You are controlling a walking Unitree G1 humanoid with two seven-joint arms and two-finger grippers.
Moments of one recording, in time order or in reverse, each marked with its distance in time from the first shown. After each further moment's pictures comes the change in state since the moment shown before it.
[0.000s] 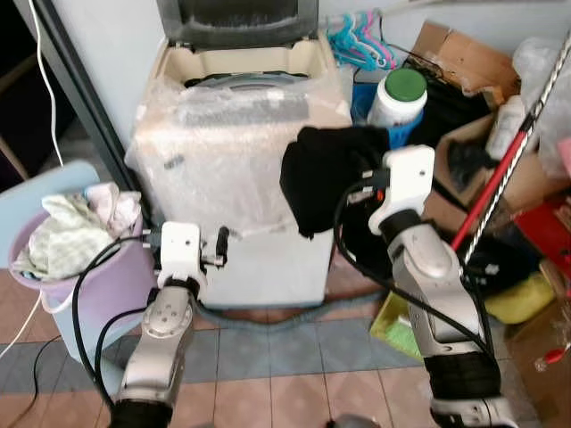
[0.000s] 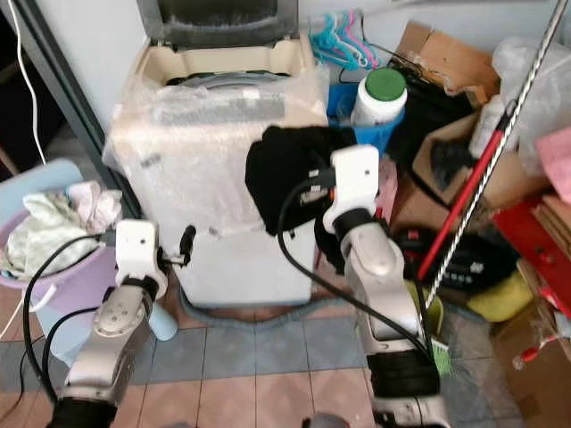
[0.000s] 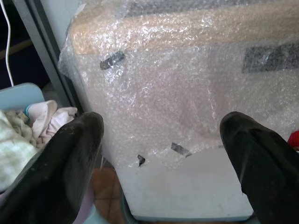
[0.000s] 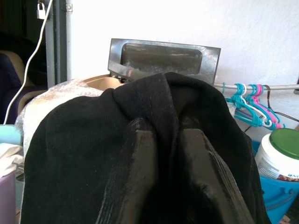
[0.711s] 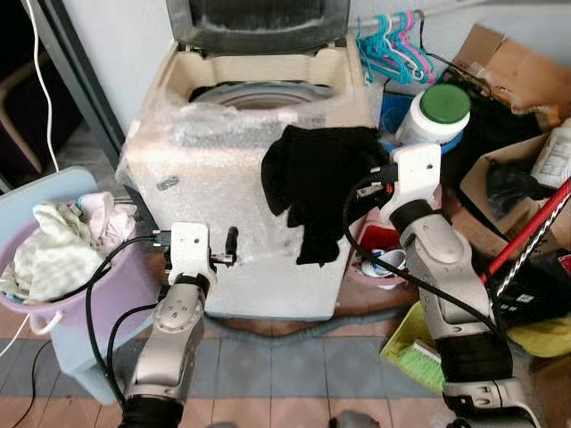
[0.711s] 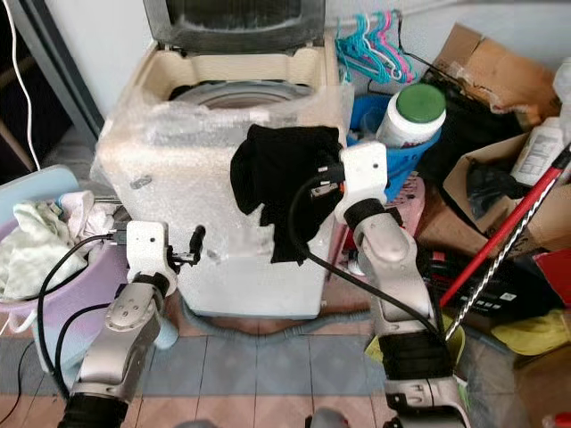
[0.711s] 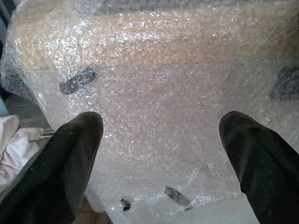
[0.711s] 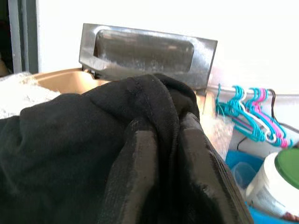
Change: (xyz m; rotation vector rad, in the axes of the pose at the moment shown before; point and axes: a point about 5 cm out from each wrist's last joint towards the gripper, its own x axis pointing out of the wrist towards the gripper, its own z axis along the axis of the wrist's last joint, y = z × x) left arm 0.006 -0.003 0.005 -0.009 0.000 -0.006; right arm 0.011 -0.016 0.006 -0.055 -0.031 -0.003
